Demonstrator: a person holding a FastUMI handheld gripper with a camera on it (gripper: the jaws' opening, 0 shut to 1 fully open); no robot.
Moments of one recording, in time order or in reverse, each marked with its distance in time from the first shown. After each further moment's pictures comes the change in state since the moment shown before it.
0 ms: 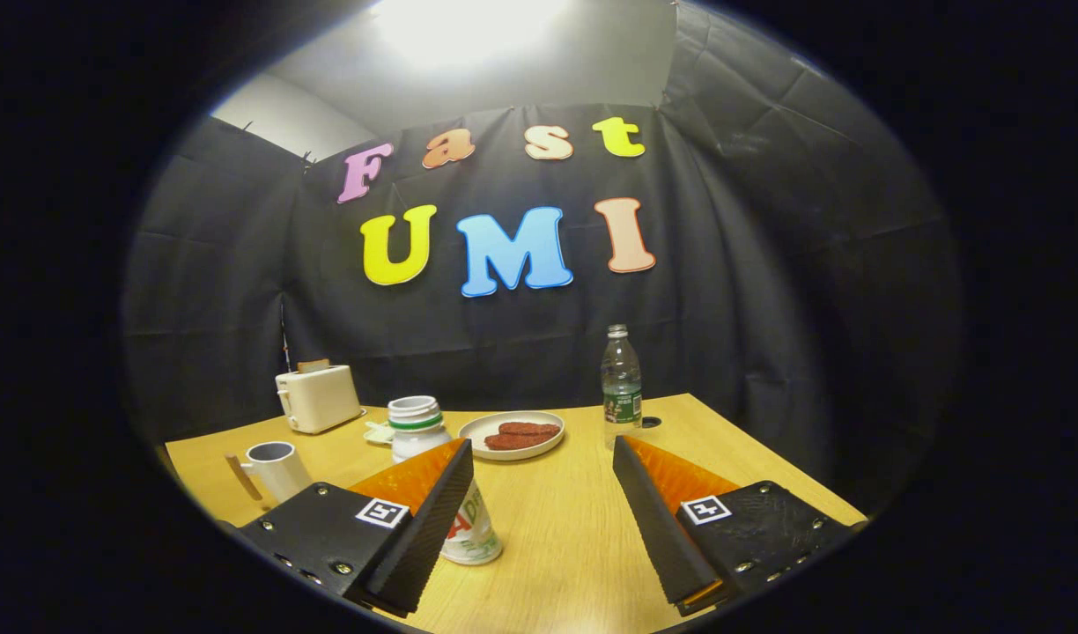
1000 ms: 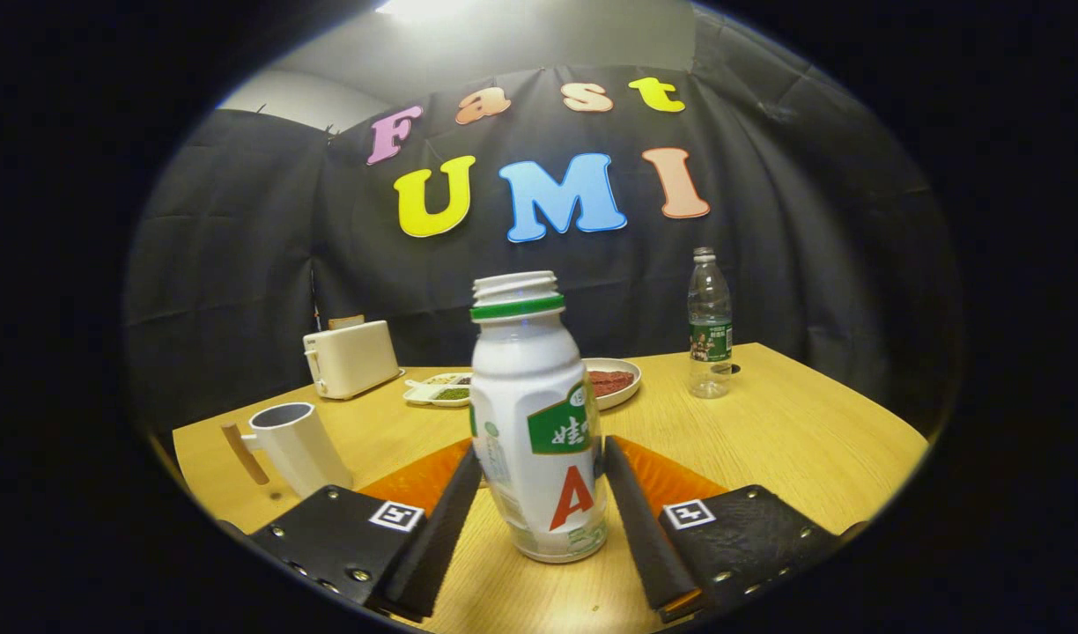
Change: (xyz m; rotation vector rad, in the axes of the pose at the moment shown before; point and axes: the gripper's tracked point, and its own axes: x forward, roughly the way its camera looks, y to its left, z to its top) arm 0.055 0.067 -0.074 0.017 0.116 0.081
